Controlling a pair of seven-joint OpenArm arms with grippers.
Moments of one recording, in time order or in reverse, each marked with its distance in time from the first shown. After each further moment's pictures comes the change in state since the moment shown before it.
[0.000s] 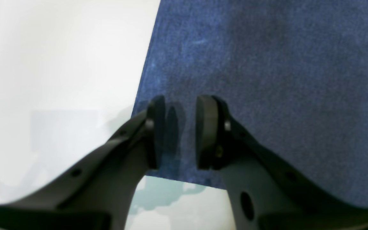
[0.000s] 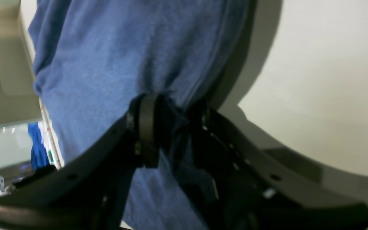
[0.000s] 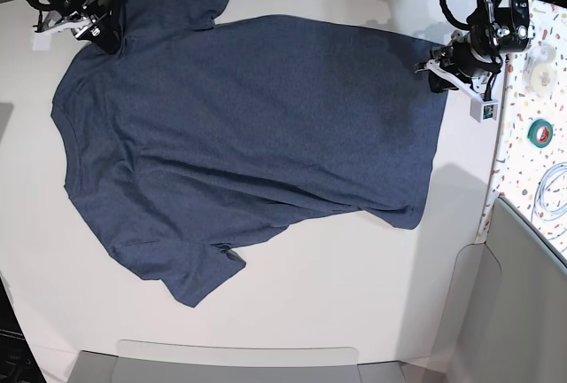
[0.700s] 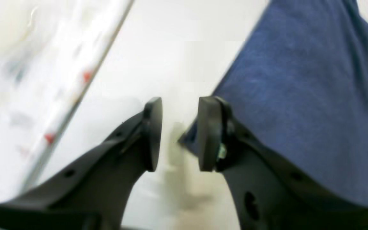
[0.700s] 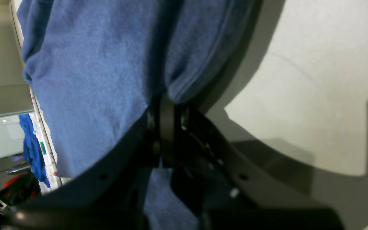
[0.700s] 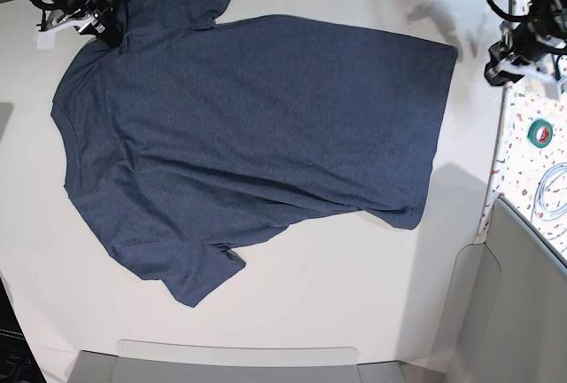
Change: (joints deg) left arm 3.7 0.0 -27.5 -7.4 -24.6 0.0 9.2; right arm -0.7 0.9 -0.5 0.2 -2.0 0.0 -0.8
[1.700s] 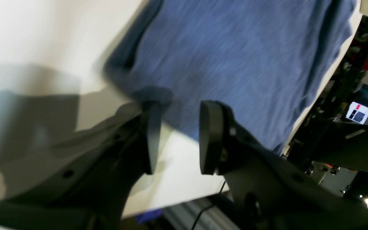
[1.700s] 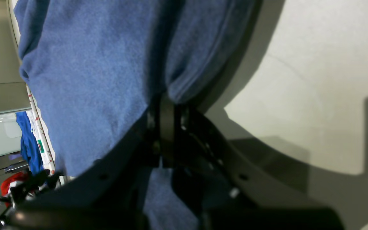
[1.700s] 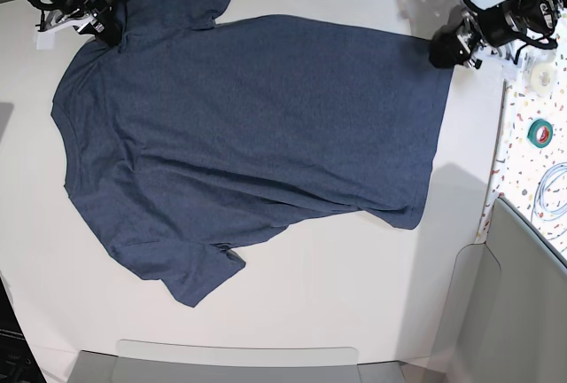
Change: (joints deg) left arm -2.8 2.6 6.9 -11.8 -14.4 -0.3 7.0; right arm -0.2 0.0 0.2 0.0 0.1 0.0 -0.1
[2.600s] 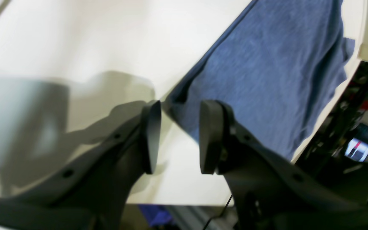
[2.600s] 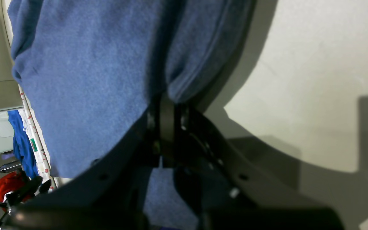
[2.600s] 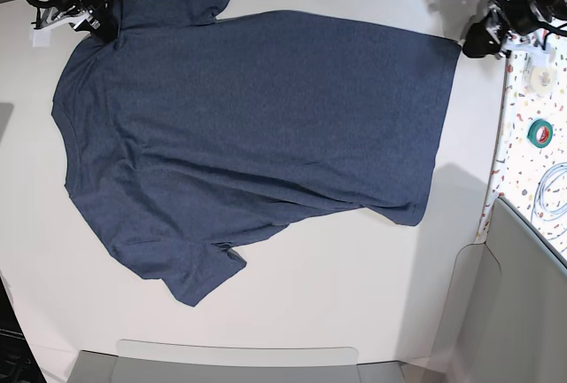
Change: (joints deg) left arm 3.1 -2.6 -6.2 -1.8 0.0 0.1 -0.1; right arm -1.1 1.2 0.1 0.0 0.2 0.0 0.1
